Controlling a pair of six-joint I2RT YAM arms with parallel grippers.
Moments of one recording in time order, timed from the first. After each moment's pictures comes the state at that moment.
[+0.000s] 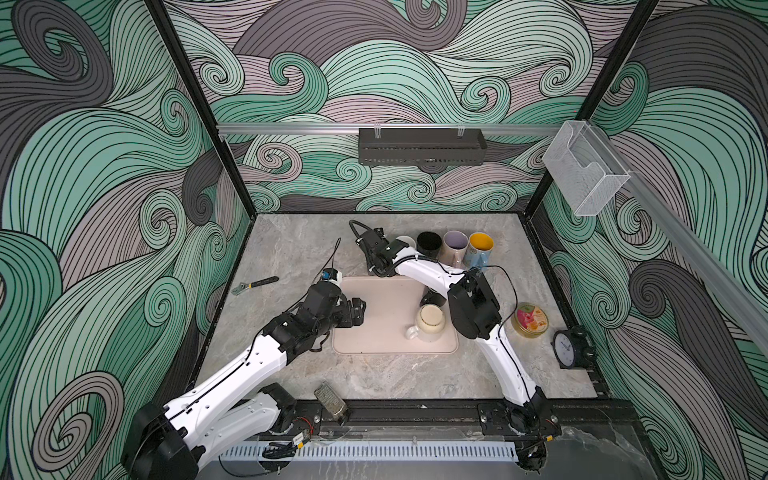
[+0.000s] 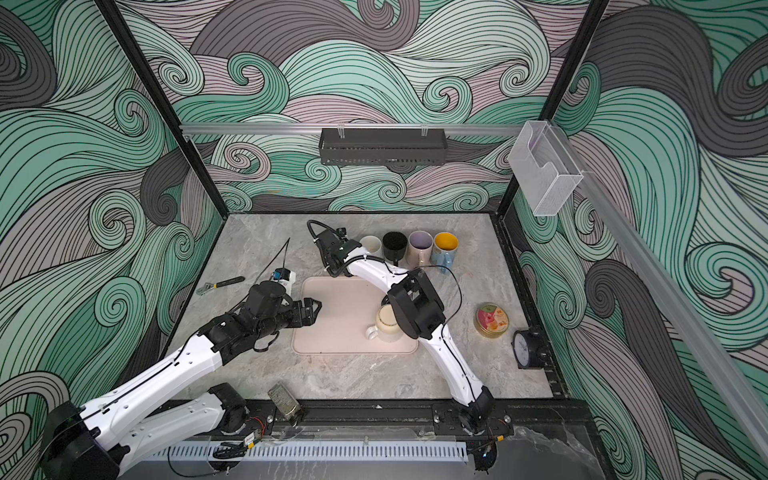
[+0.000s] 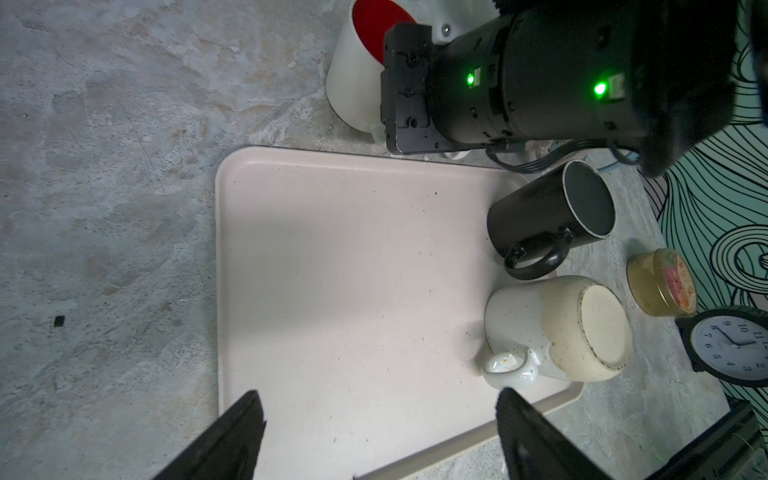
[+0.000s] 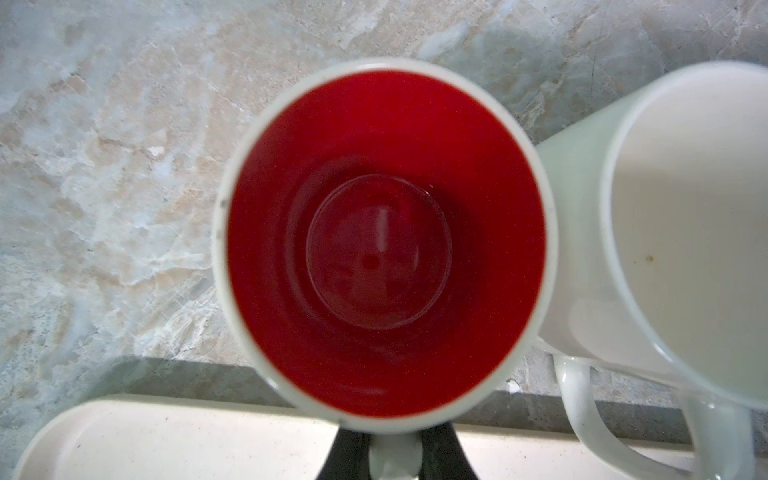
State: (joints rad) left arm -0.63 0.94 0.66 -0.44 -0.08 -0.59; right arm 0.78 2.39 2.07 -0.77 0.38 0.52
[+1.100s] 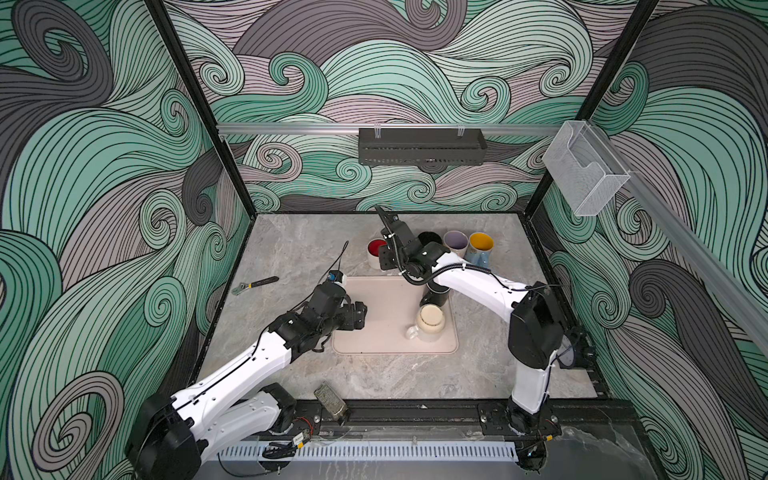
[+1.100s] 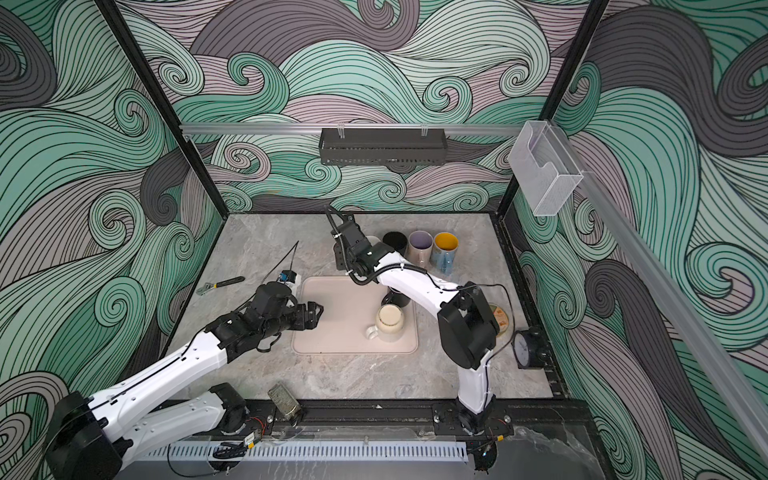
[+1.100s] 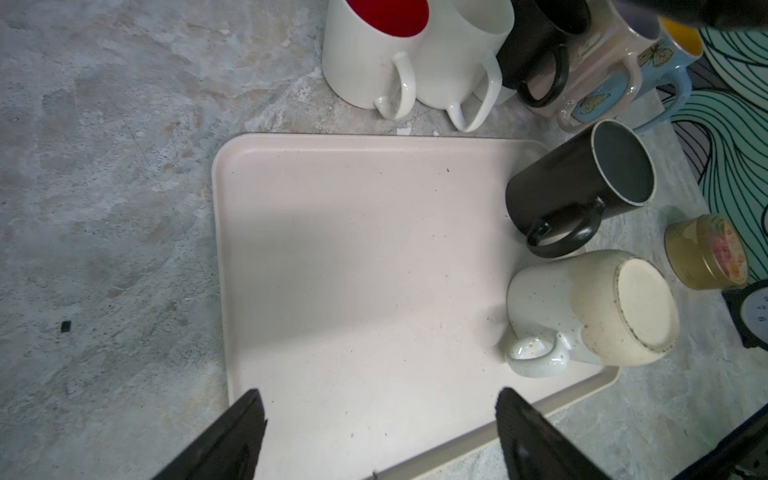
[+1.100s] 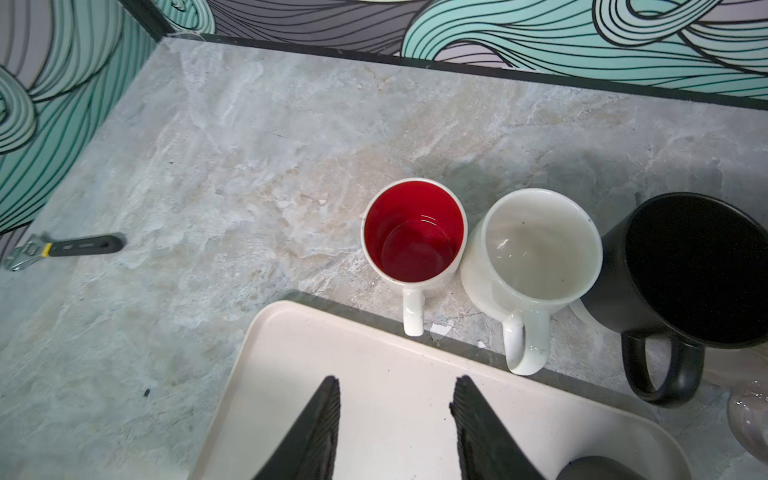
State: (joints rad) left arm -0.67 1.01 0.68 -0.45 -0.09 -0.52; right arm 0.78 1.85 1.56 -0.46 0.24 0.37
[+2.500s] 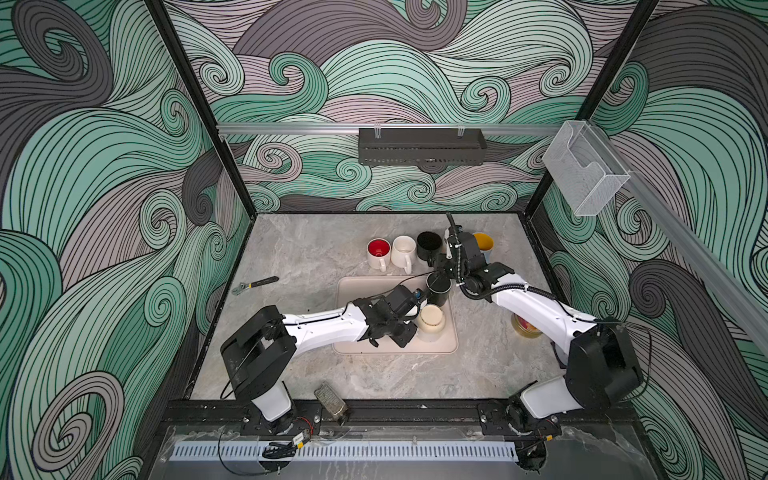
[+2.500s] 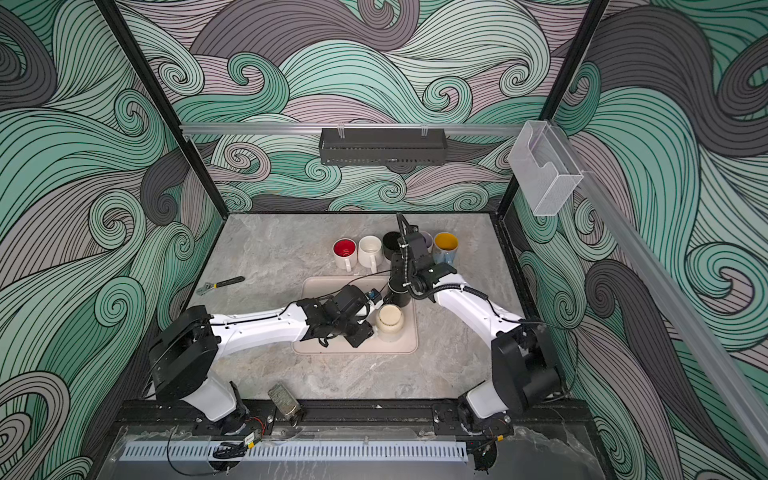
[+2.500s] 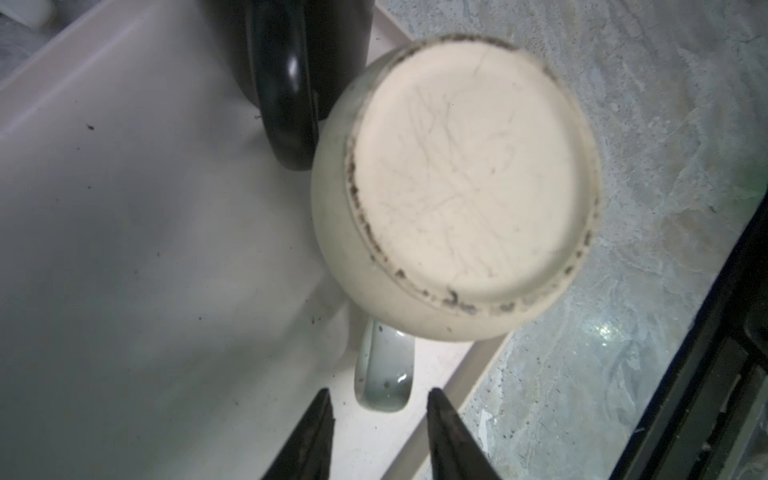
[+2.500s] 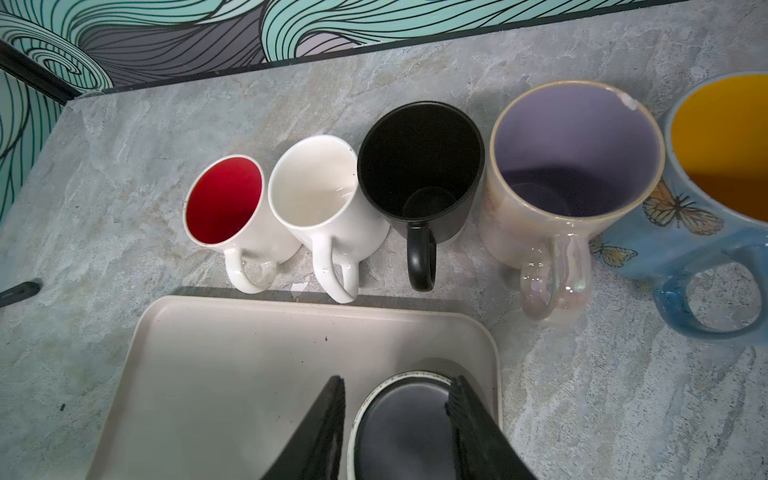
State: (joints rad) left arm -0.97 1.64 1.00 -0.35 0.06 -0.16; right arm 0.48 1.48 1.07 -0.31 0.13 0.40
